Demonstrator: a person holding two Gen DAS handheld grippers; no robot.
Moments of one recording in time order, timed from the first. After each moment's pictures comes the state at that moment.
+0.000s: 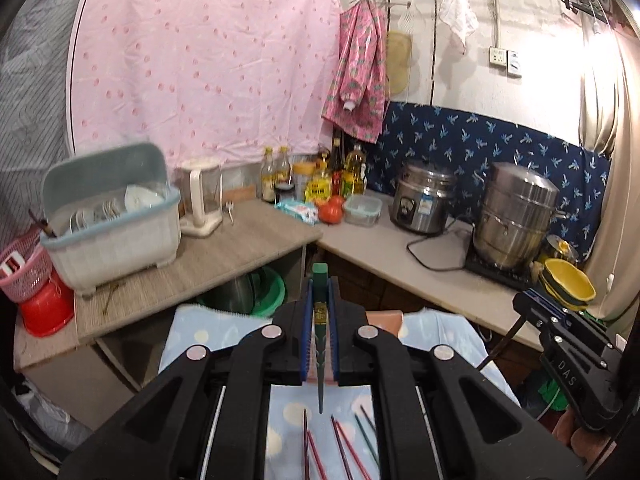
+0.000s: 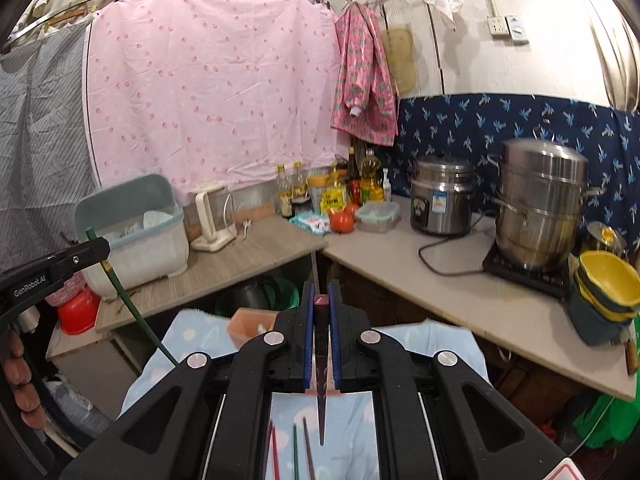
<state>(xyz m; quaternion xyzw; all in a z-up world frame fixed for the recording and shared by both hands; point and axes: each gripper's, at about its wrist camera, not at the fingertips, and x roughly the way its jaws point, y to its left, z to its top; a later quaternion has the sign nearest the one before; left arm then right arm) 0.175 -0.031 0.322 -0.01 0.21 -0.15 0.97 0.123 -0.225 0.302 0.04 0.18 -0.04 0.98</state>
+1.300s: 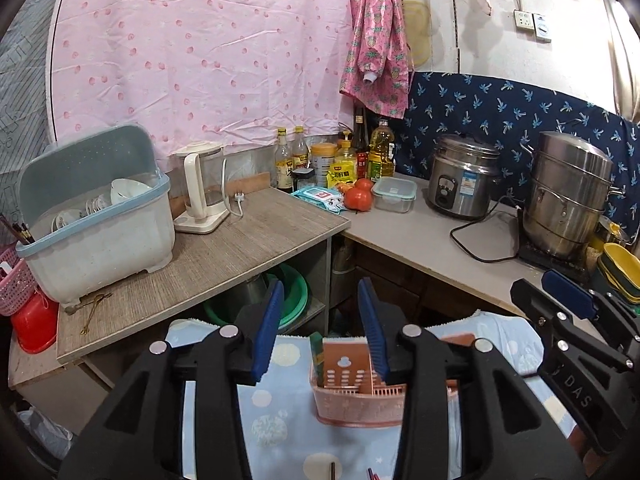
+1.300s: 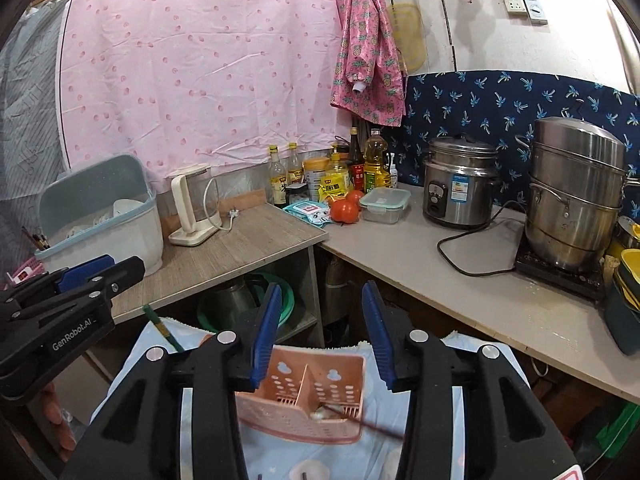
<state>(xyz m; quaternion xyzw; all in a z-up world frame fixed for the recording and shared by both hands) 0.288 -0.063 0.236 0.03 0.23 -0.11 0.97 0.234 -0.215 0.235 0.04 0.20 -0.05 0.98</state>
